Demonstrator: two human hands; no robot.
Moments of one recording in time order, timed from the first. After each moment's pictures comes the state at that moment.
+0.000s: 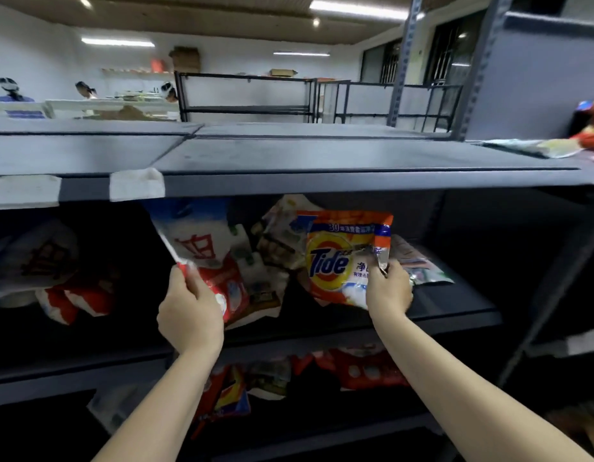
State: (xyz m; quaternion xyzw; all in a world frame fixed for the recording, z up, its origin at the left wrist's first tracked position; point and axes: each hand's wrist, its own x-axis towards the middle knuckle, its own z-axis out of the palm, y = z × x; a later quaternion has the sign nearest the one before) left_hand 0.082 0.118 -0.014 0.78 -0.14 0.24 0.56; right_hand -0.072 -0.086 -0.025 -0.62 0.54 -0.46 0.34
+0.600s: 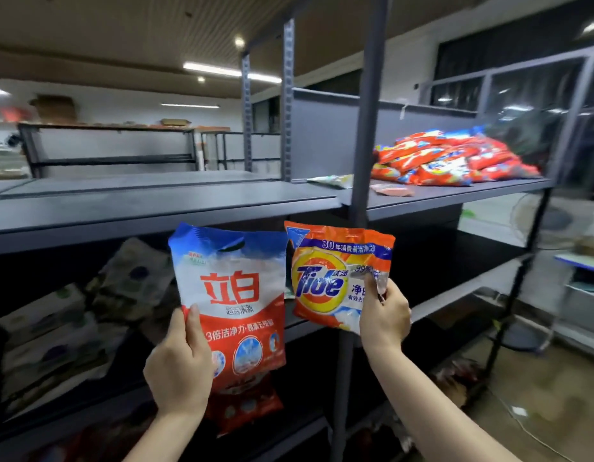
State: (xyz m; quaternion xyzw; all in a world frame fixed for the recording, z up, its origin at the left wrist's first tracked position) left_hand -0.160 0.022 0.001 0.71 -0.41 0.19 0.55; right_hand -0.369 -0.121 0.018 -0.52 0.54 -0.62 0.22
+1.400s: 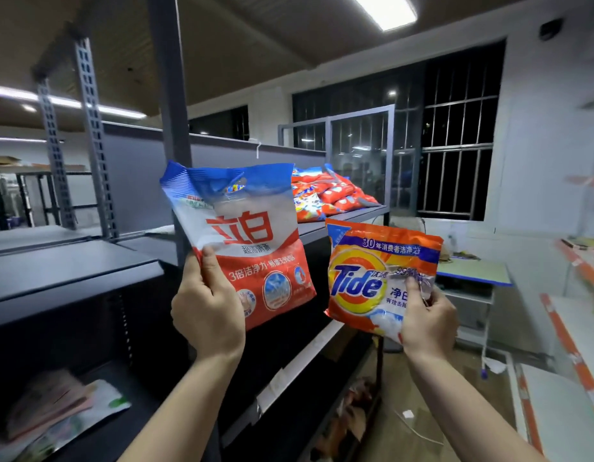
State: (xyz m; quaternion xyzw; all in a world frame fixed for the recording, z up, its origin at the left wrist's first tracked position) left_hand -0.399 -0.209 0.126 0.50 -0.41 0.04 0.76; right_hand -0.644 -0.228 0.074 -0.33 0.61 -0.72 0.04
